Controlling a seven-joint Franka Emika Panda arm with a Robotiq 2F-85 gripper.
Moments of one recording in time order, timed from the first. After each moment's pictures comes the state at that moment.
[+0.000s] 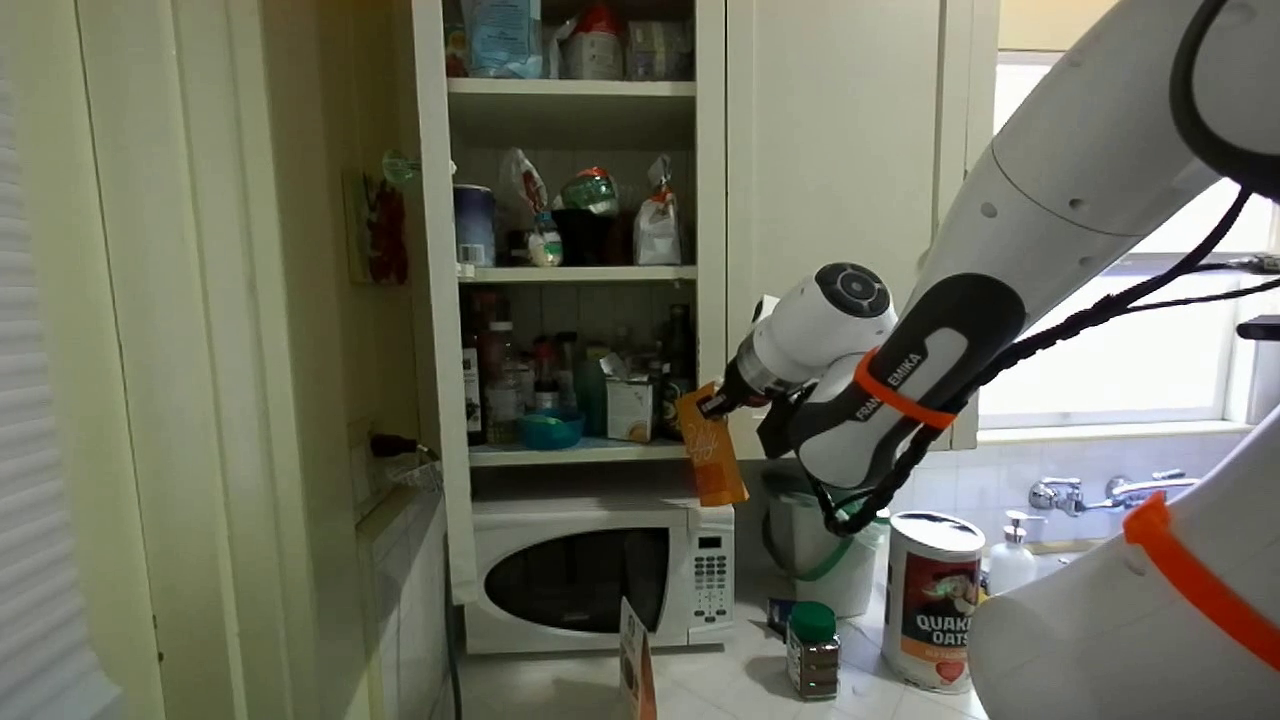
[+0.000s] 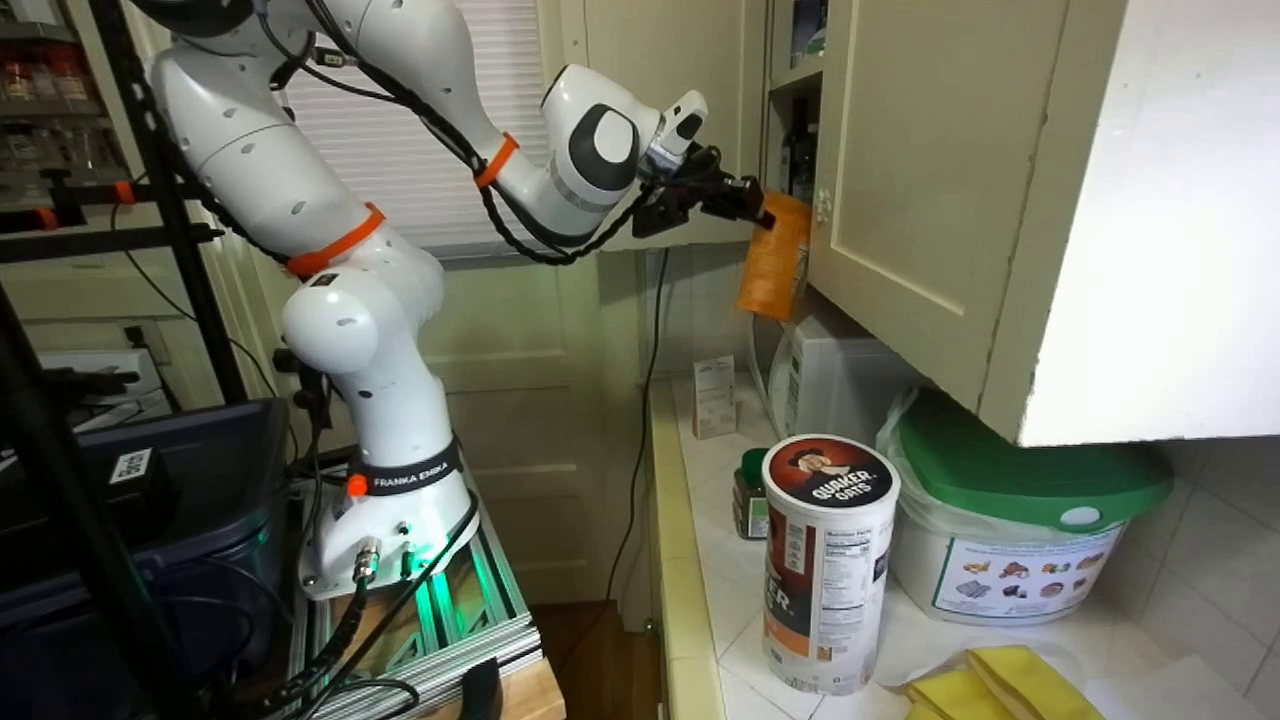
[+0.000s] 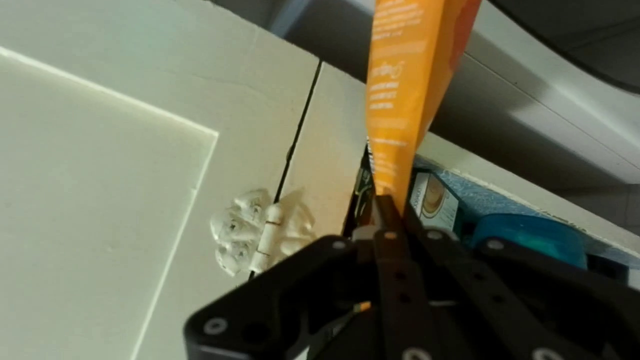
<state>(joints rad) -0.47 -0.55 0.20 -2.77 -0.68 3.33 0.38</state>
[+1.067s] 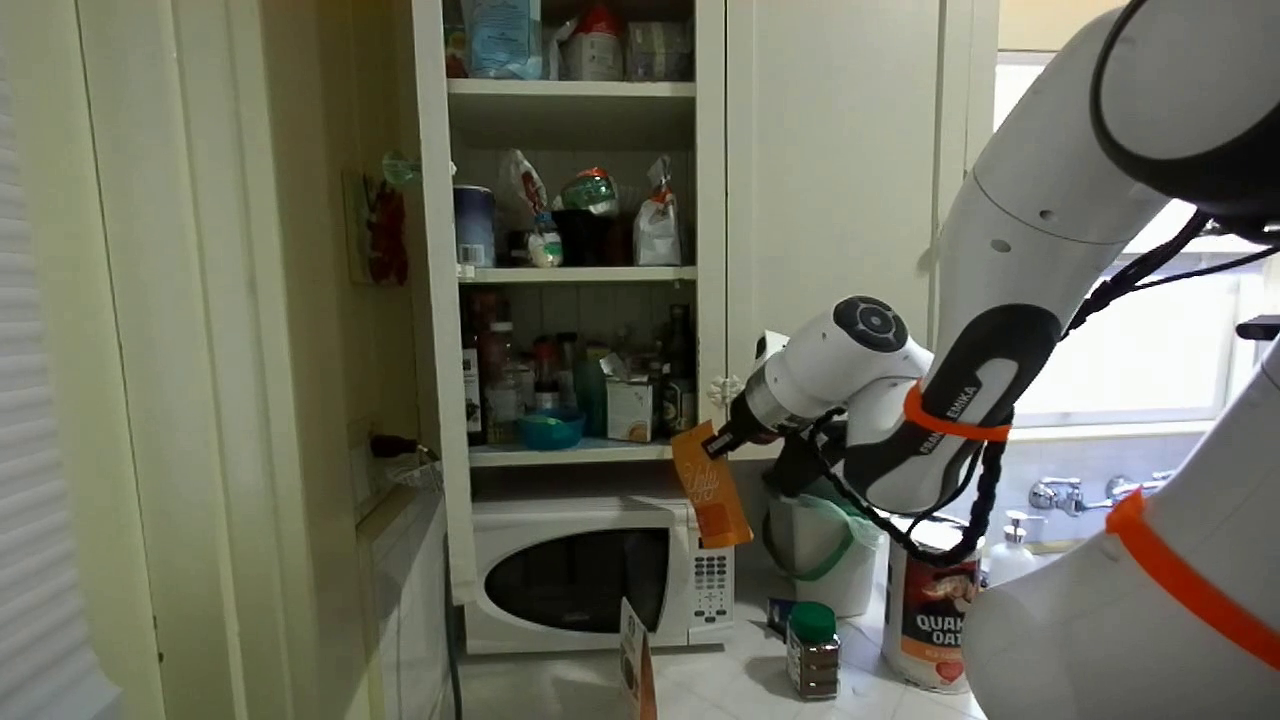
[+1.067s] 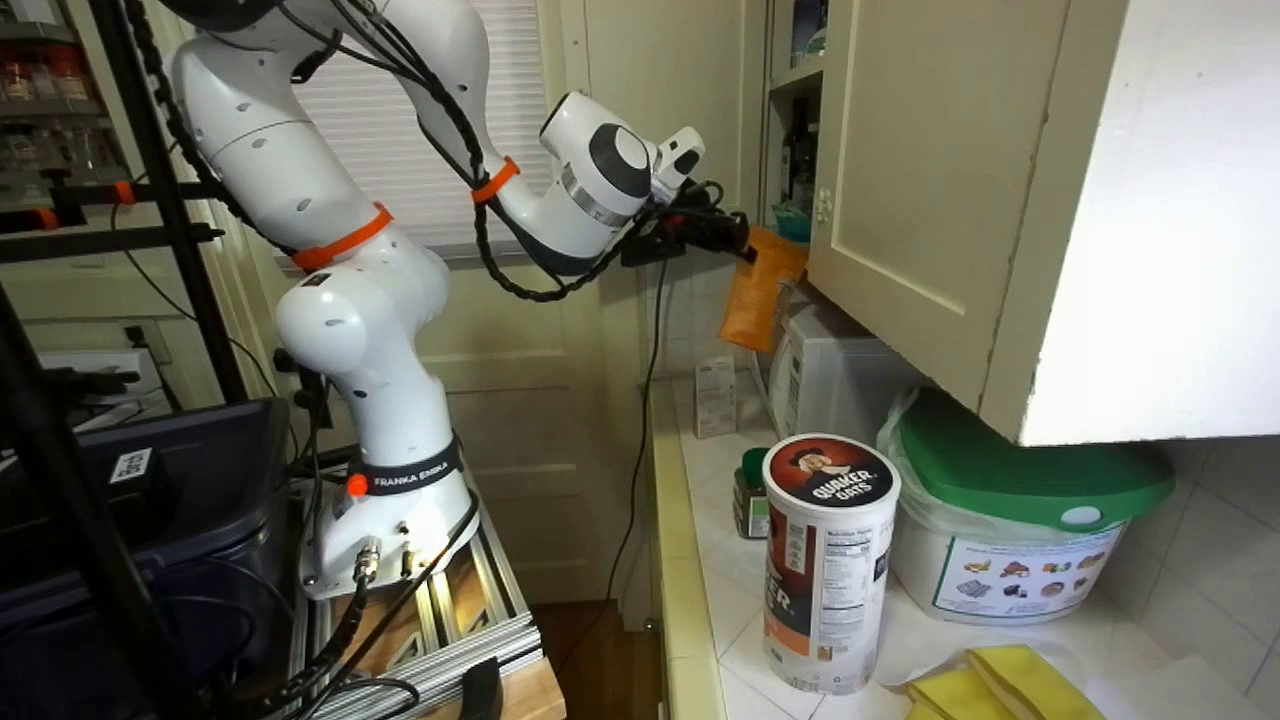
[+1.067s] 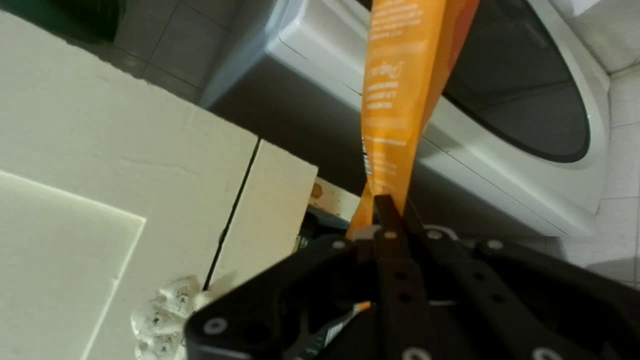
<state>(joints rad) -0.56 -0.48 0.18 -2.77 -1.16 3.45 0.68</state>
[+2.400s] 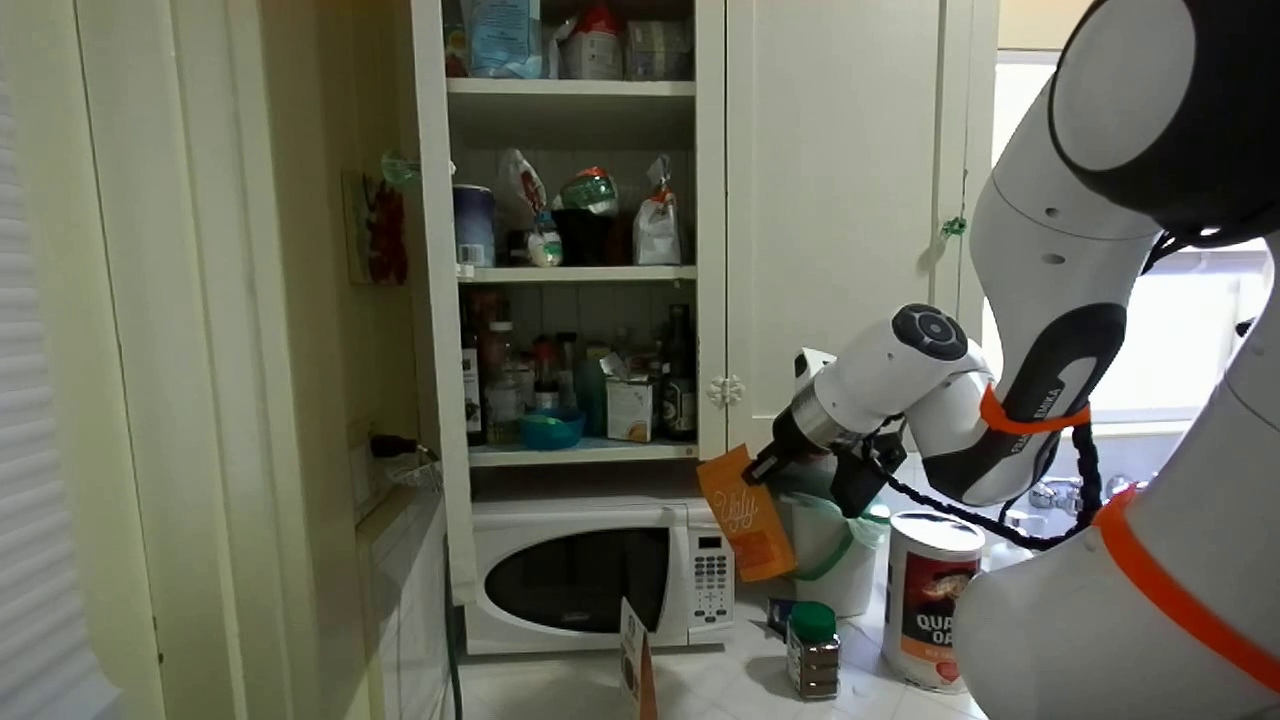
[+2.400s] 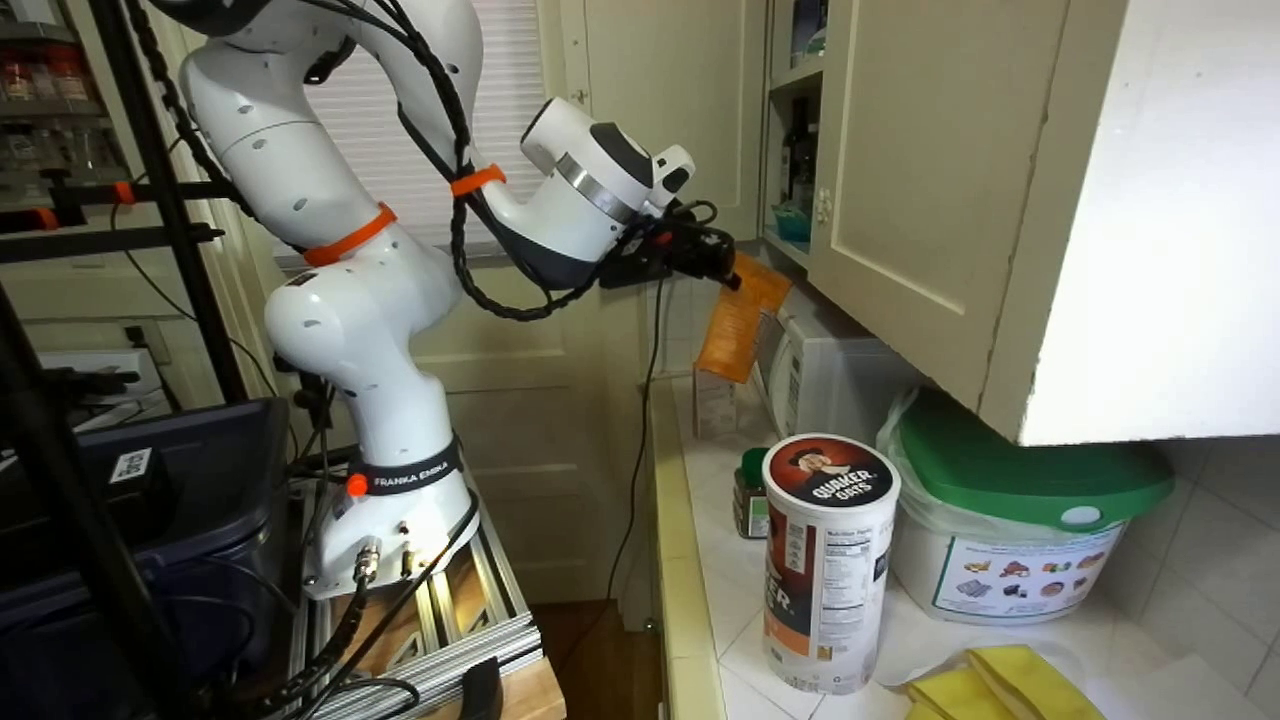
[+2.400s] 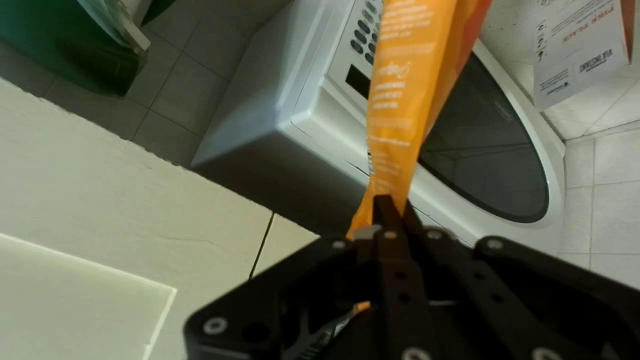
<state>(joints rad) -0.73 -0.49 0.16 -2.76 -1.60 3.59 0.91</state>
